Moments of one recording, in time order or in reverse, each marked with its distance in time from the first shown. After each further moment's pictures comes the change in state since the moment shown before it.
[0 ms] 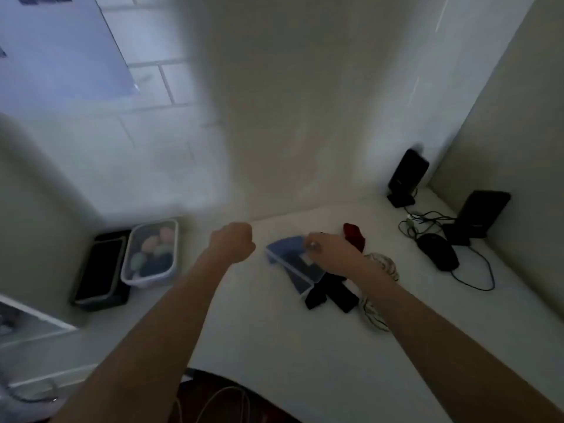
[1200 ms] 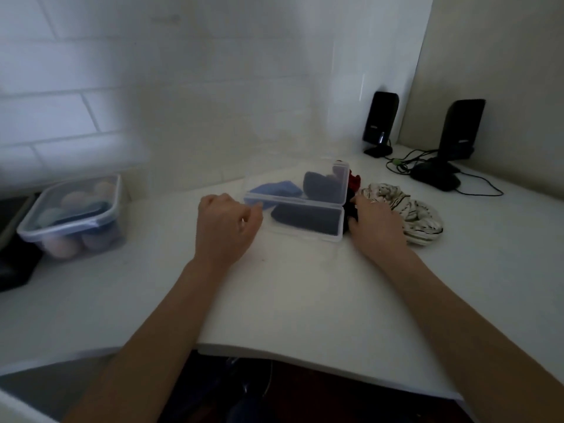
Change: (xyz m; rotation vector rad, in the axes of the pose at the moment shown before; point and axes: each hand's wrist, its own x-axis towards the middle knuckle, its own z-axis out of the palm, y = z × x) left_hand -0.018 -0.028 0.168 -0.286 1.060 0.644; right_hand -0.032 0.091 0.148 -0.319 0.805 0.356
